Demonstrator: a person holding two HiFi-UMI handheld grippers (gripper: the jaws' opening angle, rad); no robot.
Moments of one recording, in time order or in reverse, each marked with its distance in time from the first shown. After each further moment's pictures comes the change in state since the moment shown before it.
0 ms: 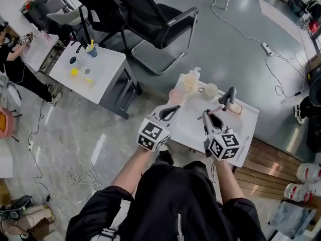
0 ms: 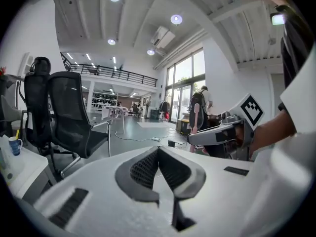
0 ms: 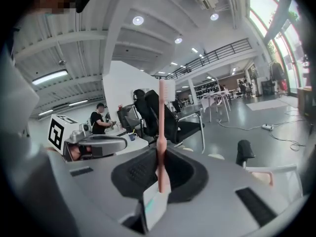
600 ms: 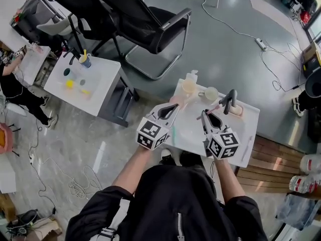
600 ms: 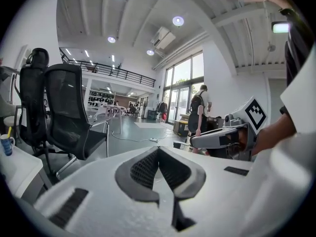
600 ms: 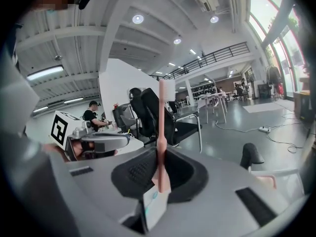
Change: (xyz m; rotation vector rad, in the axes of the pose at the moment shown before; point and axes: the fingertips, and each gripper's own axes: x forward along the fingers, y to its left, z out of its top) left arm 0.023 0.044 -0.001 -0.023 -0.004 -0.055; right arm 0.037 -0.007 0.002 -0.012 -0.003 -0.055
